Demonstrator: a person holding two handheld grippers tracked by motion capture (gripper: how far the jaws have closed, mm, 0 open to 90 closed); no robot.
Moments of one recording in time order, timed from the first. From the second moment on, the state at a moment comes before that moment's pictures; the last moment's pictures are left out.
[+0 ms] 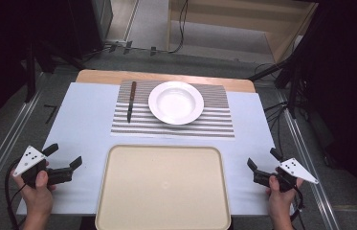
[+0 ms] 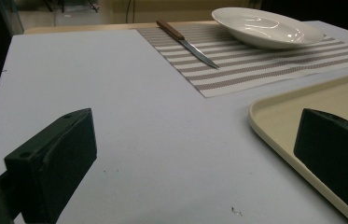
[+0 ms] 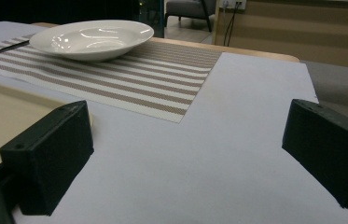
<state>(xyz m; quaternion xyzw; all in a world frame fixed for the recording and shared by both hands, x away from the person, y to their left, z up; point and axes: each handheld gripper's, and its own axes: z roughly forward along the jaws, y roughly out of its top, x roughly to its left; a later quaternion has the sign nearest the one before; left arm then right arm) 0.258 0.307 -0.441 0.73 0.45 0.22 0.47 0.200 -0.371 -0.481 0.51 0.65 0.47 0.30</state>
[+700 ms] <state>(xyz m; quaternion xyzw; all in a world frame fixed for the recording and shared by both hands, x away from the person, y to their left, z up) 0.266 0.267 -0.406 0.74 0.41 0.23 0.48 0.198 -0.370 -0.480 0.51 0.65 0.47 0.31</state>
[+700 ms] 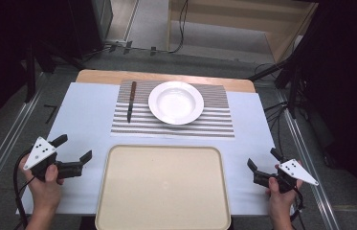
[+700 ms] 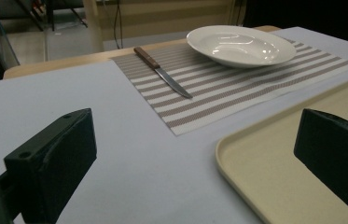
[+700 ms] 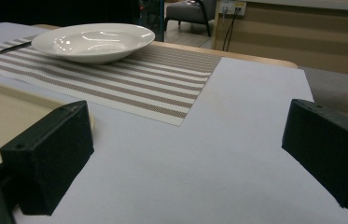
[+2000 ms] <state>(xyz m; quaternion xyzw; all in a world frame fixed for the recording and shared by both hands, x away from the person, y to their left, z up) 0.394 0.184 -0.392 0.76 0.39 0.20 0.49 0.196 -0.369 -0.479 0.50 0.65 0.48 0.31</state>
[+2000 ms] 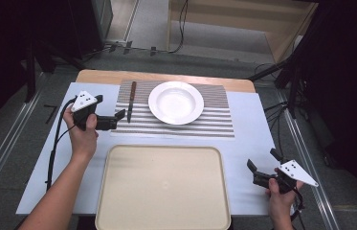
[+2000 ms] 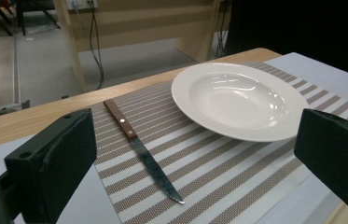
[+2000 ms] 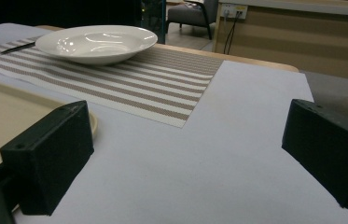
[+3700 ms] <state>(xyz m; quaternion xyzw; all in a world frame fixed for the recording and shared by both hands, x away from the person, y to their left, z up) 0.554 0.129 -0.448 0.78 0.57 0.07 0.24 0.198 -0.370 -0.480 0.50 0.65 0.48 0.31</state>
